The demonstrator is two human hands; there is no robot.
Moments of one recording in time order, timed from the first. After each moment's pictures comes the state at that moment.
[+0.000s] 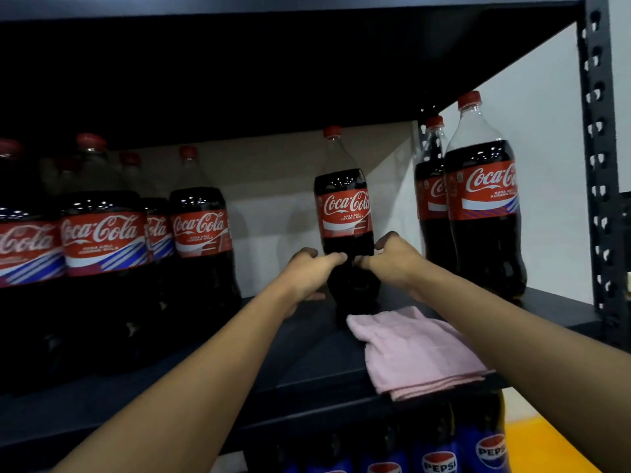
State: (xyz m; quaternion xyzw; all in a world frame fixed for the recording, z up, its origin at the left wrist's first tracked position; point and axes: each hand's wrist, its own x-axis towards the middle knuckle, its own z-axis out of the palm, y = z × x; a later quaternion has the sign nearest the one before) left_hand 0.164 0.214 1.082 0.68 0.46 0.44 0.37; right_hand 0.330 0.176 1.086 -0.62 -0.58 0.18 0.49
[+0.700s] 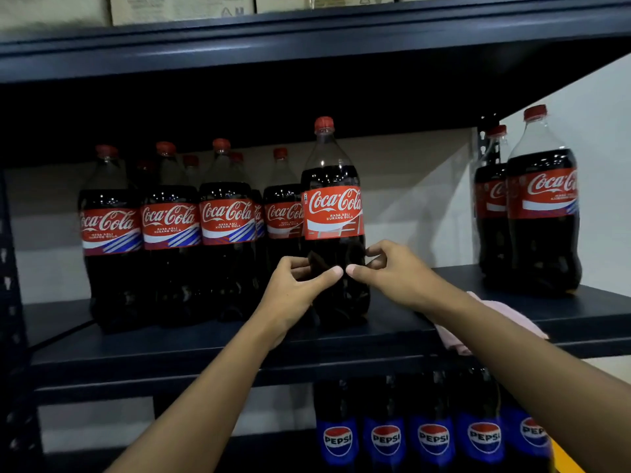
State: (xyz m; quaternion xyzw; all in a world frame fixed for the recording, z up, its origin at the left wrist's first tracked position) left_hand 0.019 0.102 1.043 0.63 0.42 0.56 0.33; right_hand 0.218 0.094 1.068 -0.50 -0.70 0.18 0.47
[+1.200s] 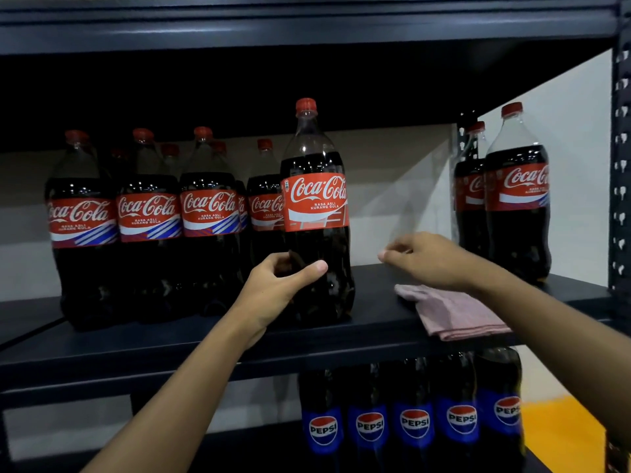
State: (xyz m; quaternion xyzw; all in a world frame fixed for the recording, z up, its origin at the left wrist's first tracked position) left_hand 0.005 0.104 1.037 0.65 0.41 0.55 0.33; right_hand 0.269 0.063 1.087 -0.60 -0.73 0.03 0.33
